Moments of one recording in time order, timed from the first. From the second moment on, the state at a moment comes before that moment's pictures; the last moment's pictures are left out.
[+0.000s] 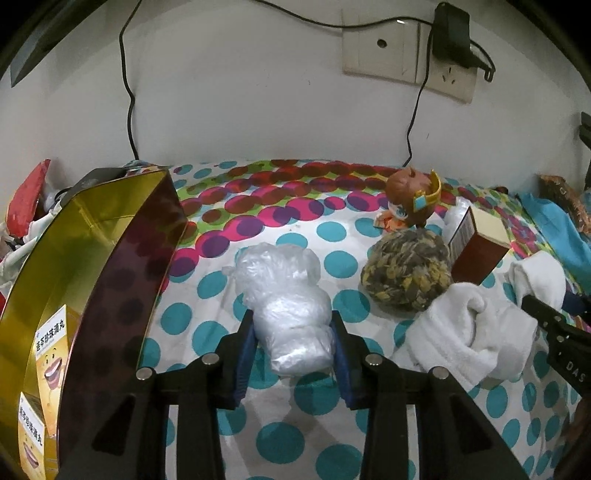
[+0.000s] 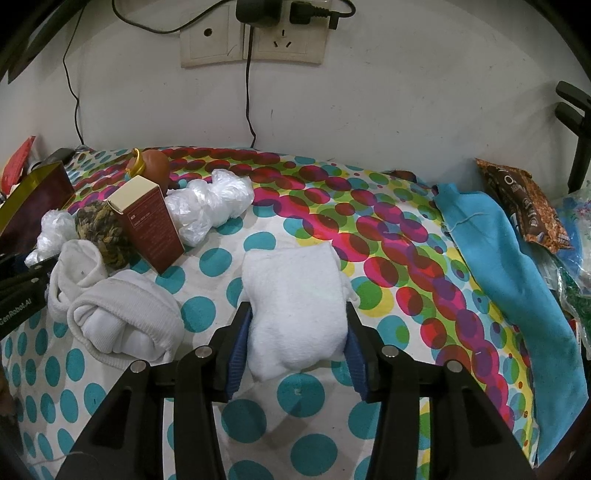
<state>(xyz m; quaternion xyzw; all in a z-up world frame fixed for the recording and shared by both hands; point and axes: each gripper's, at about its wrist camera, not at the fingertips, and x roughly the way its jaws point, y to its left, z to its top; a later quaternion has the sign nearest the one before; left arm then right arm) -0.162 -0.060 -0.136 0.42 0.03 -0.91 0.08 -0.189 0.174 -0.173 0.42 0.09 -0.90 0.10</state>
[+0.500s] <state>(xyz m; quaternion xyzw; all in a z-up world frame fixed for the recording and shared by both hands) -0.148 -0.064 -0.120 0.36 0.04 -0.93 0.08 -0.196 0.177 -0.169 0.43 0.08 -0.89 0.11</state>
